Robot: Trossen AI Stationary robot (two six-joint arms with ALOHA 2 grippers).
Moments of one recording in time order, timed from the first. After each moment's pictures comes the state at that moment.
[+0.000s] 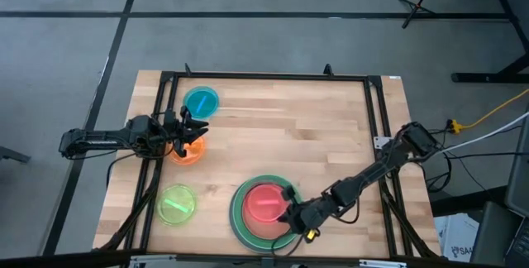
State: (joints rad) left arm 0.09 0.10 0.01 0.27 -0.09 -0.28; right arm 0.62 1.83 1.03 0.12 0.23 -0.16
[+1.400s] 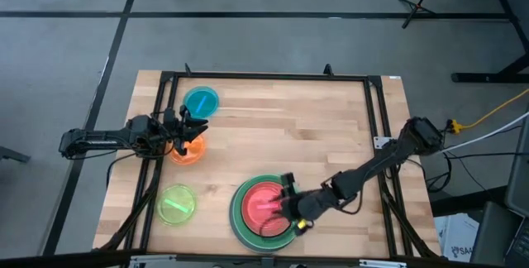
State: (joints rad) left arm 0.09 0.10 0.01 0.27 -0.13 -0.30; right arm 0.56 1.74 1.17 -0.05 0.34 -0.01
